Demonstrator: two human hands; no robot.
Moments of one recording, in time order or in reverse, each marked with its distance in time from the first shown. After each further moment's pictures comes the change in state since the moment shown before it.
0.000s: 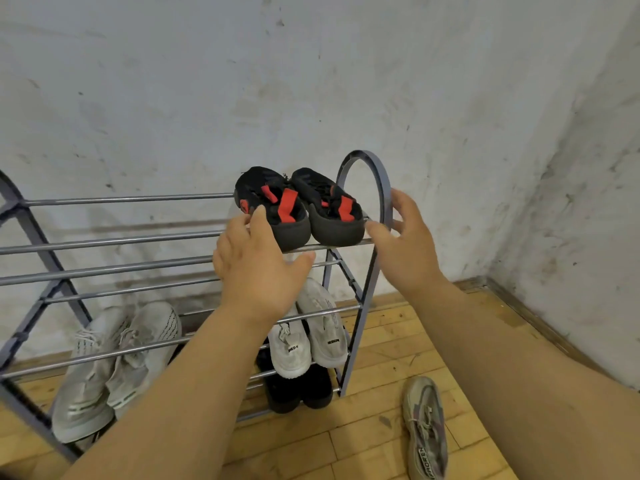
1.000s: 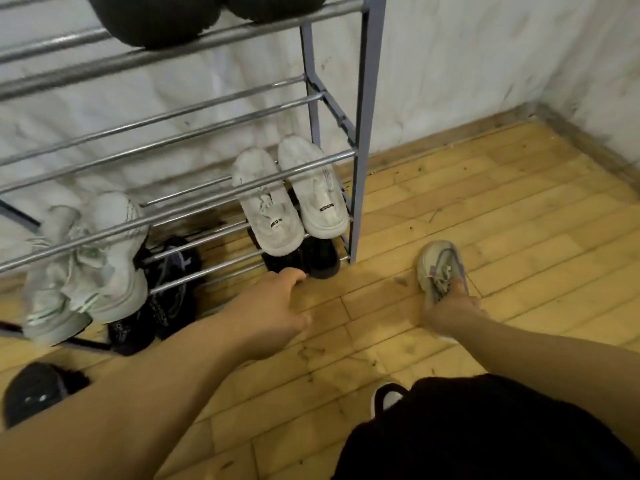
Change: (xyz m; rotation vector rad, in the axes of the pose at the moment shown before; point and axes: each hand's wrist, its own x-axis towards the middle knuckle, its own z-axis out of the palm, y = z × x) left_hand -0.123 -0.088 0.118 0.250 -1.131 -0.051; right_hand -0.189 0.353 -0.009 -0.780 -0.471 1.102
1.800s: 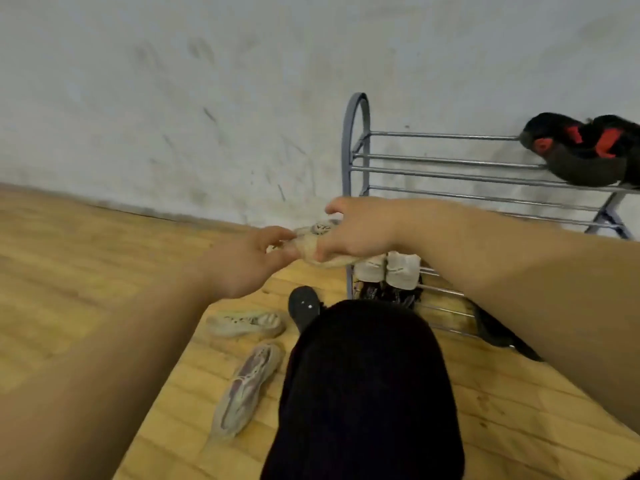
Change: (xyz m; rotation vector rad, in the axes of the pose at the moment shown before) left_hand -0.428 -0.207 -0.077 -0.339 0.735 -0.330; right_hand -0.608 -0.244 -0.027 -0.518 -0.238 -1.491
